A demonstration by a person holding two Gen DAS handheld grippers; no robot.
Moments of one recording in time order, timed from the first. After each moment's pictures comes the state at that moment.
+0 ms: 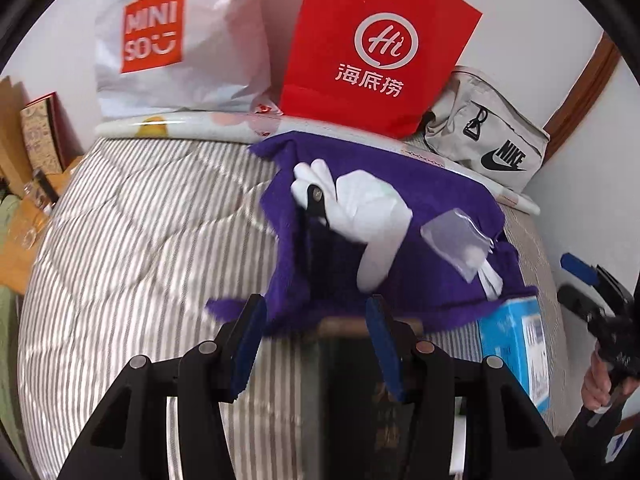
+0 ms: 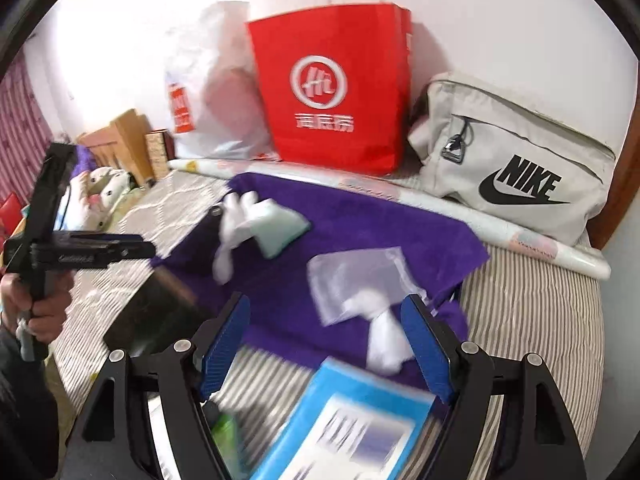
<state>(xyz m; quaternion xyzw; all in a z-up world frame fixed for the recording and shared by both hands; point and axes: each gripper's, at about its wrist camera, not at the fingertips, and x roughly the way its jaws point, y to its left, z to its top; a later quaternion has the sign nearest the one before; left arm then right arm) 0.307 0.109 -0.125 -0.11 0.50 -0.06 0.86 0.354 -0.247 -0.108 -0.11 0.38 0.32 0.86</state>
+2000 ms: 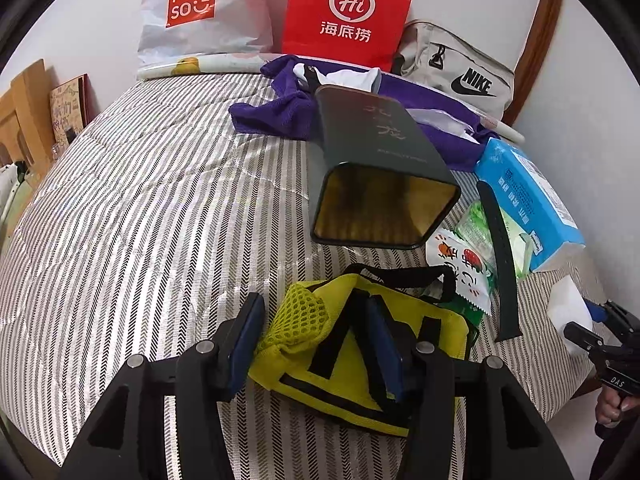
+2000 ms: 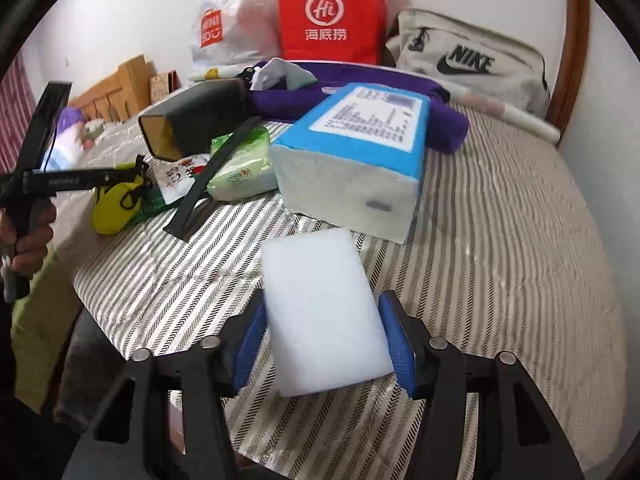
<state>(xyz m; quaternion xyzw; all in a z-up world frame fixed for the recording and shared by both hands) 0.141 0.093 -0.201 -0.06 0.46 -0.07 0.88 0.160 -0.346 -0.231 -0.11 0.39 0.27 0.87</state>
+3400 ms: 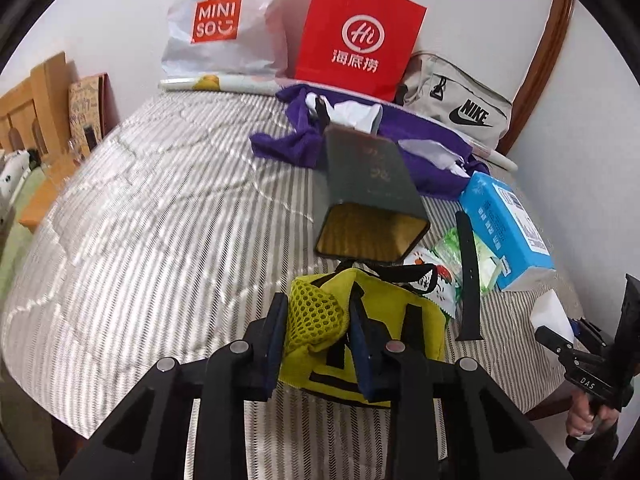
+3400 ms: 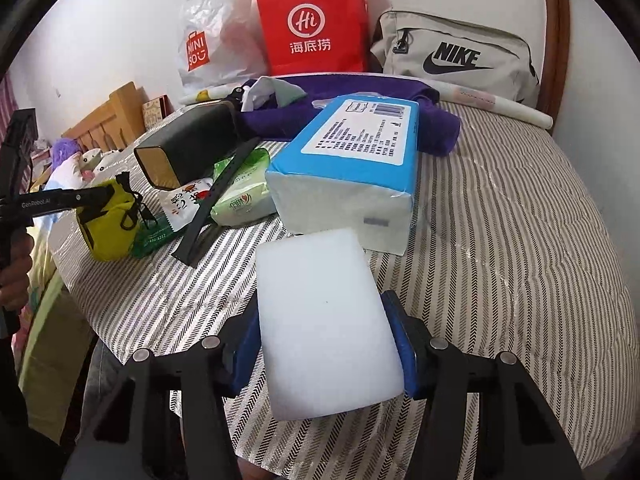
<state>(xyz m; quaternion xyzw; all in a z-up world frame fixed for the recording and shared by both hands) 0.115 0.107 -0.162 -0.09 0.43 -0.05 0.89 0.163 -0.345 -0.219 -0.08 0.39 0.26 0.88</state>
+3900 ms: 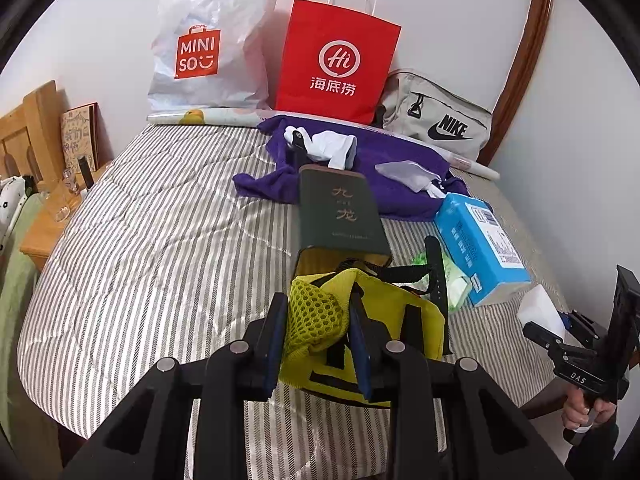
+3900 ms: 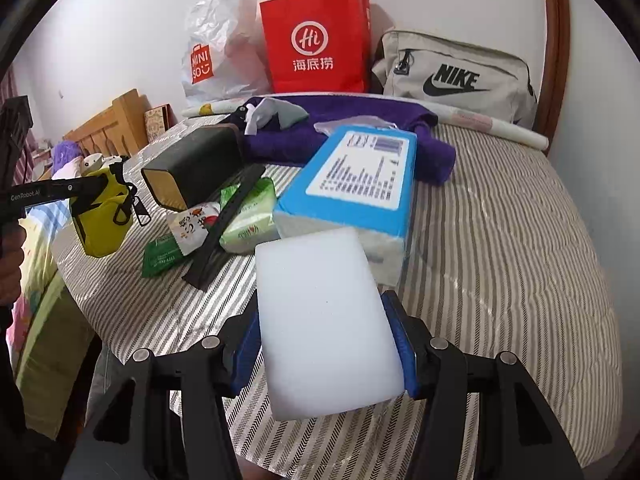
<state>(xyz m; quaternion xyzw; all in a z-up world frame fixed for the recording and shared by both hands) 0.117 0.099 -0.126 -0.08 0.41 -0.07 0.91 0.162 -0.343 -0.194 -0.08 0.37 0.26 0.89</state>
